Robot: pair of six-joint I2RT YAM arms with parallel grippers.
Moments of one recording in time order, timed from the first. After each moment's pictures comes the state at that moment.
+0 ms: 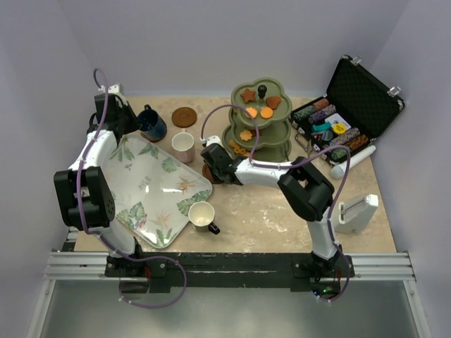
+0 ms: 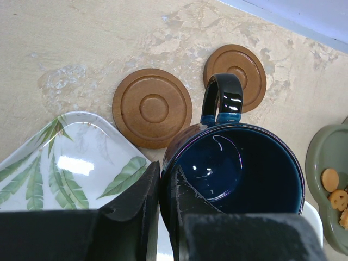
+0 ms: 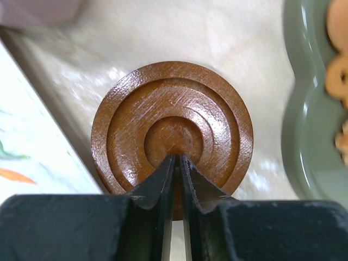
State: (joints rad) left arm 0.15 1.68 1.28 -0.19 0.19 -0.28; right arm 0.87 2.07 1.40 -0.20 0.36 0.29
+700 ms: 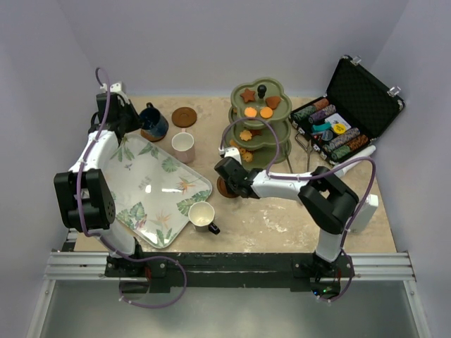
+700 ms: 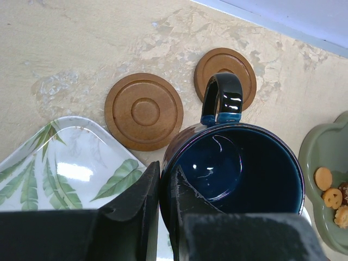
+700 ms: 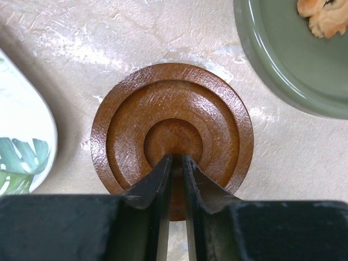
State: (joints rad) left arm 0.13 1.66 1.28 -0.19 0.18 -0.28; right arm 0.90 1.82 1.07 -0.20 0.41 0.48
